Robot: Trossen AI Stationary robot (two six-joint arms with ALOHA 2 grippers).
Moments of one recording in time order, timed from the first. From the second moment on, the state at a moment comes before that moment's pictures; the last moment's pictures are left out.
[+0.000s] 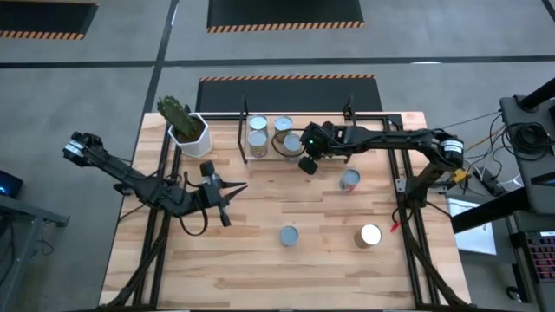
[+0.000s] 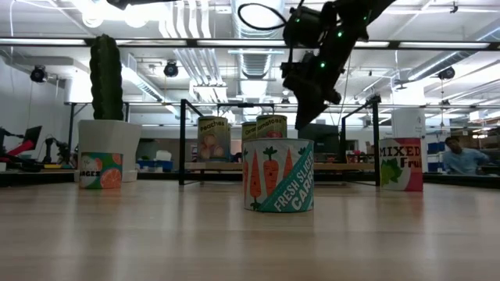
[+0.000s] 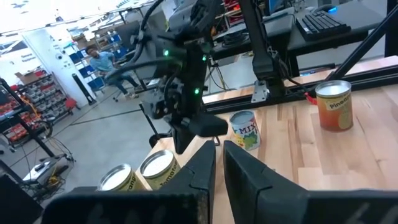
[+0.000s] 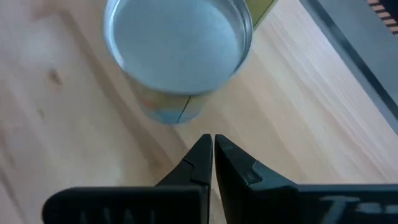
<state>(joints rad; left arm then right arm) -0.47 1.04 0.65 0.26 -0.85 0.23 -0.30 1.63 1.20 -0.57 0.23 0.15</state>
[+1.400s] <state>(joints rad) -0.47 1.04 0.65 0.26 -0.85 0.24 -0.30 1.68 1.23 -0.38 0.20 0.09</state>
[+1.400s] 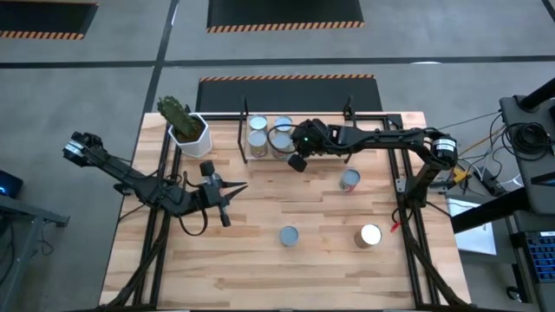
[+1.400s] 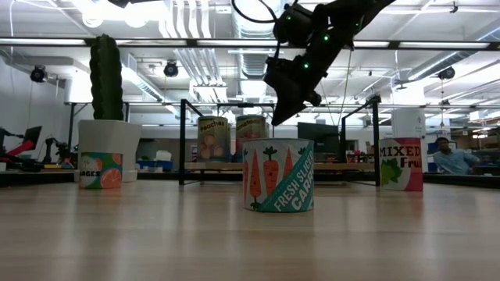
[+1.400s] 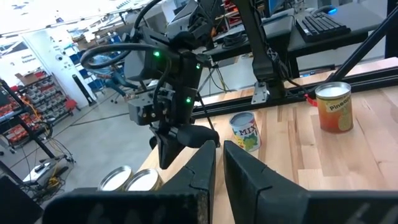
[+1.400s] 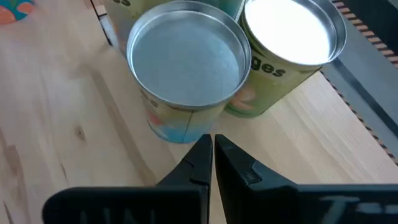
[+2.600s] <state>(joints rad) -0.47 1.04 0.65 0.26 -0.85 0.23 -0.25 1.75 1.23 -0.01 0.17 -0.08</state>
